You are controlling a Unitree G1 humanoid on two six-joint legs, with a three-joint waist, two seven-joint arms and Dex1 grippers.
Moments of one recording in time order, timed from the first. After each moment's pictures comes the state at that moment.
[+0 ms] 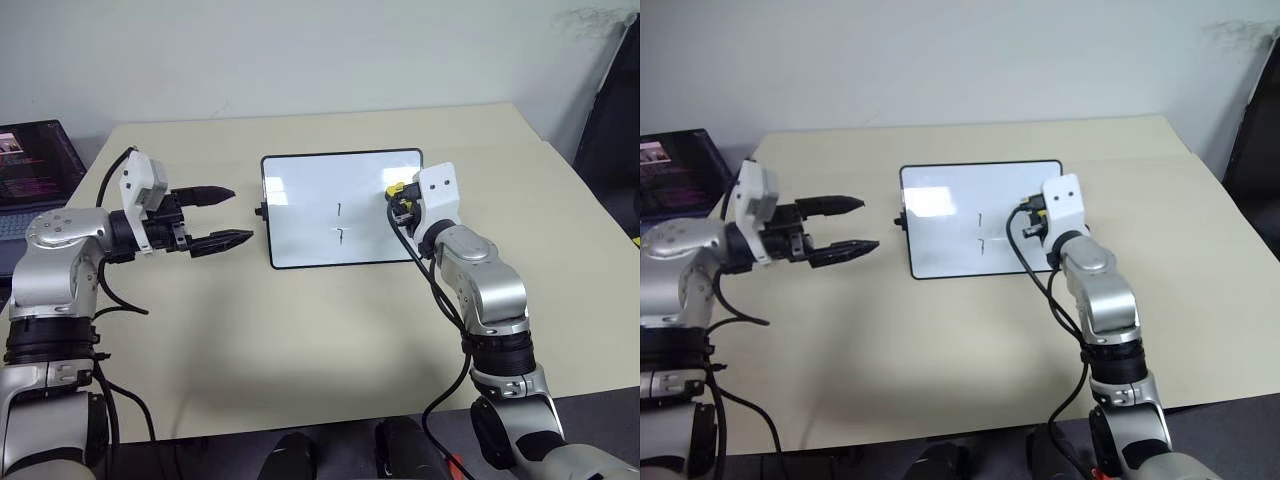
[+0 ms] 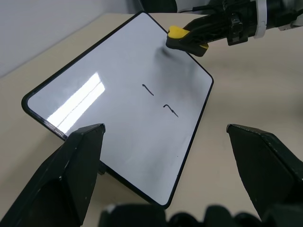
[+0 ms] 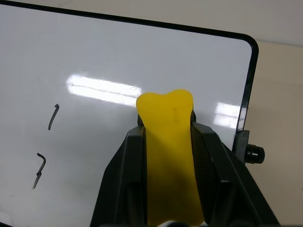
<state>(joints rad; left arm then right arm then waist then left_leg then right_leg) -0.60 0.85 0.15 0.28 -0.45 0.27 -1.31 -0.64 -0.11 0.02 -0.16 -0.01 0.82 0.18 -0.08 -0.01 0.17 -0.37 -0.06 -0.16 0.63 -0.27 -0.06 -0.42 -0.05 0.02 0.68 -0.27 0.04</state>
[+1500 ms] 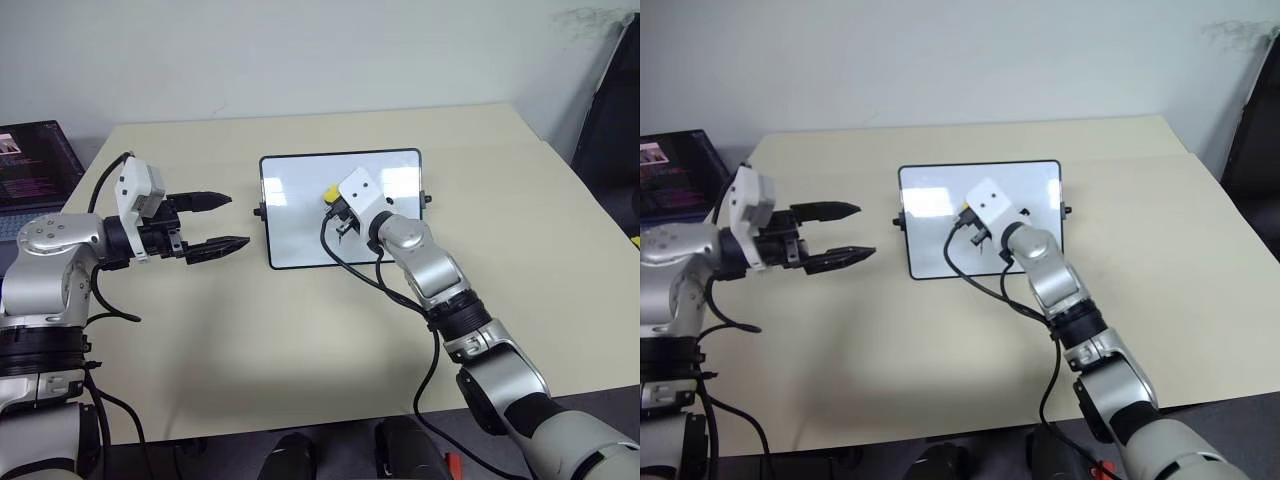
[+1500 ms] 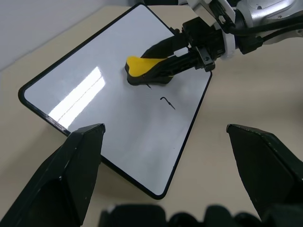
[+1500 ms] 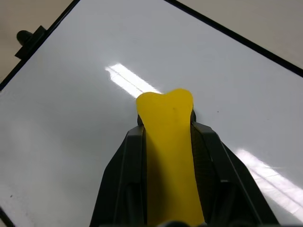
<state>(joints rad) -0.53 0.87 0.19 0.20 -0.46 0.30 -1.28 -0.85 -0.08 0.28 0.33 -0.14 0.43 0.32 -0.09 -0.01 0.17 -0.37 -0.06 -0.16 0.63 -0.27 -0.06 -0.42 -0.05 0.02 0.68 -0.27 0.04</state>
